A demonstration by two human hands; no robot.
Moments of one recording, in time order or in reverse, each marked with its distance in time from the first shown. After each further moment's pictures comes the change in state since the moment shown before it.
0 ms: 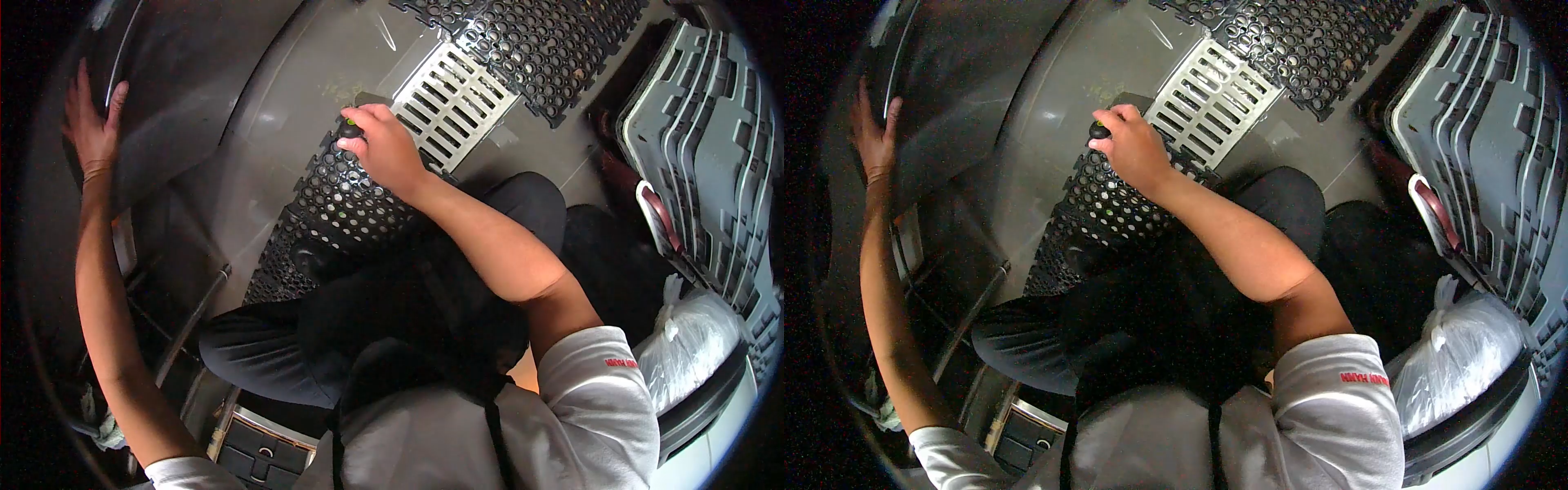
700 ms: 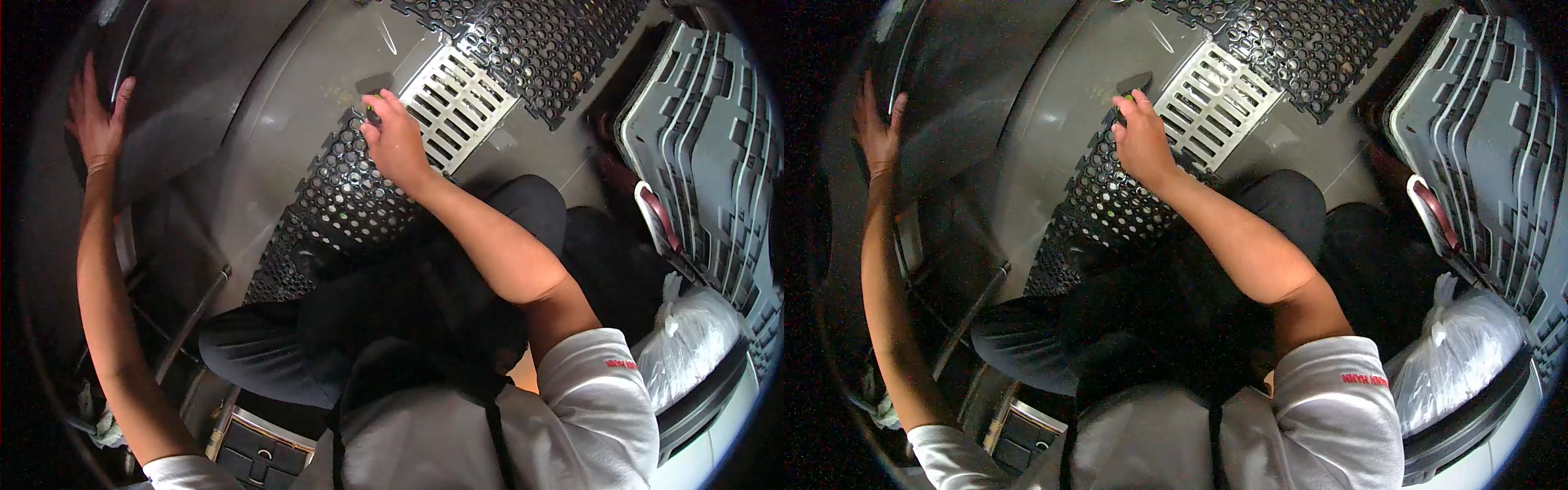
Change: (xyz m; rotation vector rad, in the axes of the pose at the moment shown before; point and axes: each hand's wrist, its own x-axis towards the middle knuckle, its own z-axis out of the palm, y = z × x) left_hand 0.000 -0.001 -0.001 0.061 0.019 0.031; right_hand 0.006 0.005 0.000 -0.007 0.142 0.101
